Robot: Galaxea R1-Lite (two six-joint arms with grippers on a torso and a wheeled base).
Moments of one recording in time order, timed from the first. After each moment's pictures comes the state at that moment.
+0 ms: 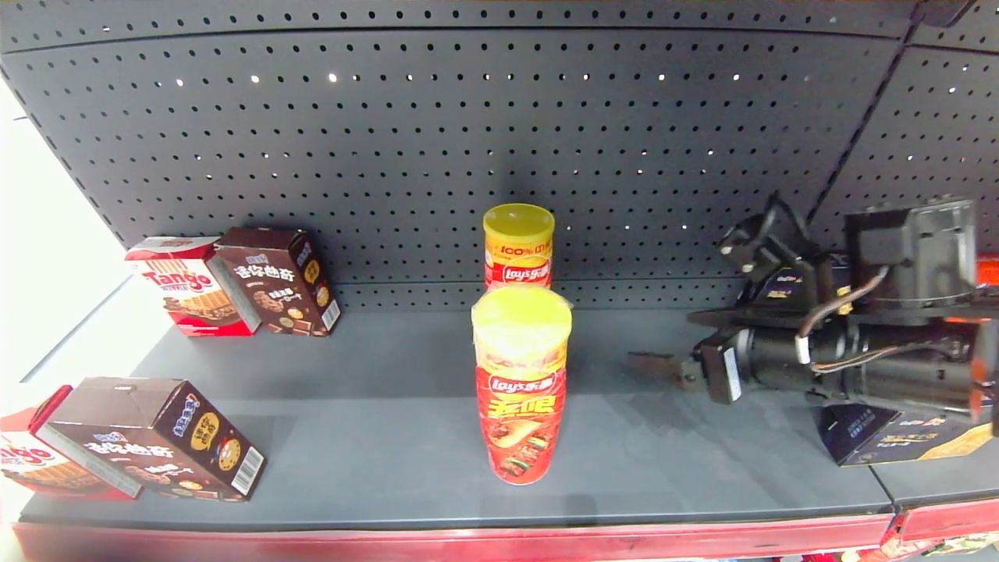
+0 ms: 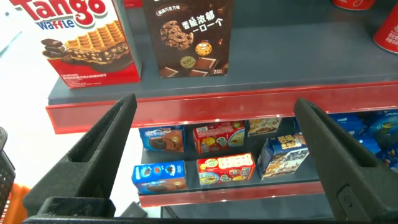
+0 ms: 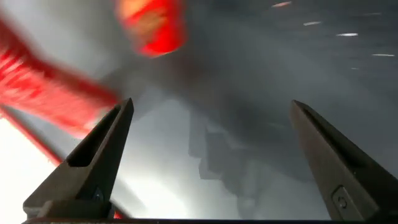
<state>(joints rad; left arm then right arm) 0.00 0.00 -0.01 0.03 -0.04 0.02 0.53 1.52 -0.91 -0.25 0.07 -0.10</state>
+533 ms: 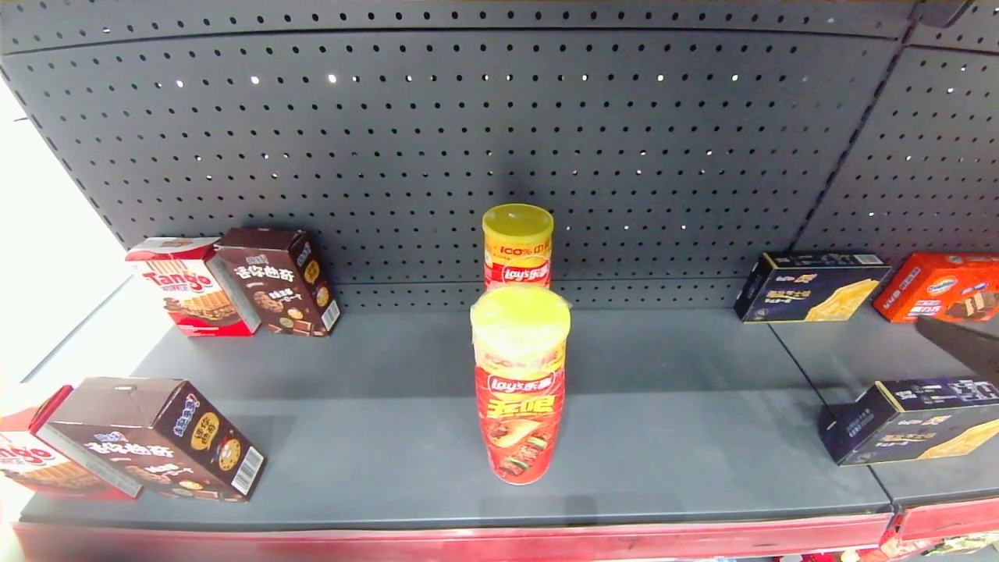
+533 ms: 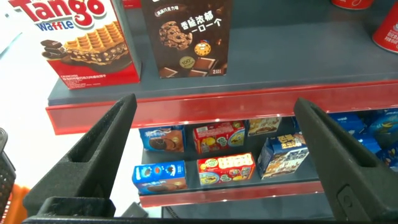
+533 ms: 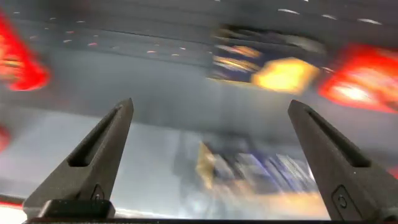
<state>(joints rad) -0.01 0.00 -0.01 0.03 -0.04 0.03 0.06 0.94 -0.62 -0.24 0.04 -0.10</state>
